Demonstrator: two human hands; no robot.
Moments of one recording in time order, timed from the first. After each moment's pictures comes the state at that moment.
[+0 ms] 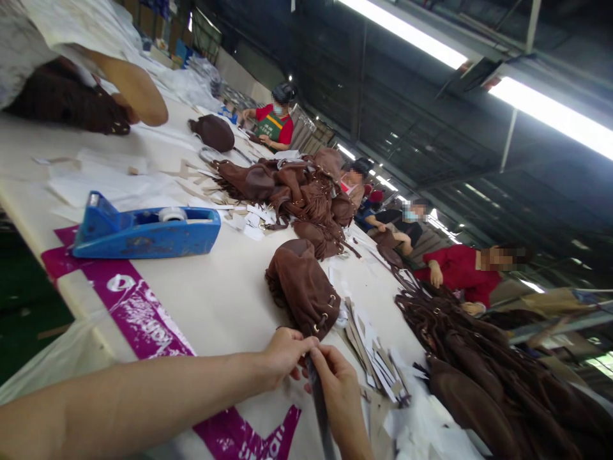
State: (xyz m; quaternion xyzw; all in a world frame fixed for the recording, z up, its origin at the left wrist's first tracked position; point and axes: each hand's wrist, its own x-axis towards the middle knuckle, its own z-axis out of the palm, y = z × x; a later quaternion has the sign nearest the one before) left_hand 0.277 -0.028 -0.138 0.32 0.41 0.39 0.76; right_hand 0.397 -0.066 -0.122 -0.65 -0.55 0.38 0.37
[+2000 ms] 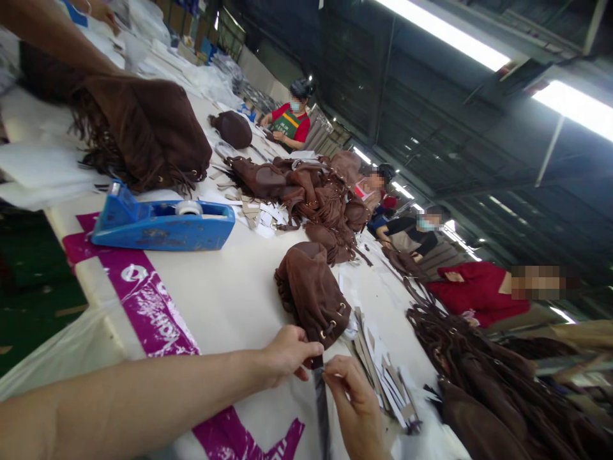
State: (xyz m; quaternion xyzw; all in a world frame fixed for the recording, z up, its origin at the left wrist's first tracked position) left_hand 0.268 -0.017 -0.139 0.33 0.42 0.40 0.75; right_hand 0.421 -0.063 -0.114 -0.52 -0.74 0.23 0.36
